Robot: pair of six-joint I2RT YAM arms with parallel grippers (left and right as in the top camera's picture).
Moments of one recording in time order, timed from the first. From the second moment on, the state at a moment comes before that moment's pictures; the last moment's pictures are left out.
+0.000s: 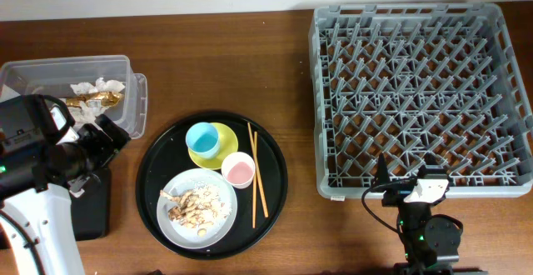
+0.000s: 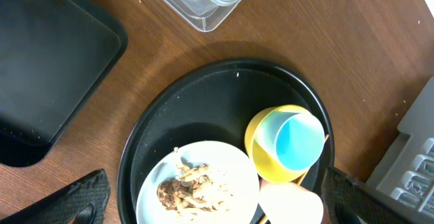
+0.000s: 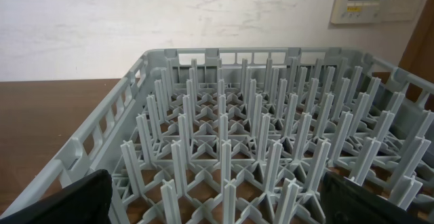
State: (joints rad) left arm 0.39 1.25 1.32 -1.22 0.21 -0.42; right arm 0.00 0.02 0.01 -0.07 0.05 0.02
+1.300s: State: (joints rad) left arm 0.39 1.25 1.32 -1.22 0.20 -0.42; right arm 0.97 1.71 1.56 -1.00 -0.08 0.18
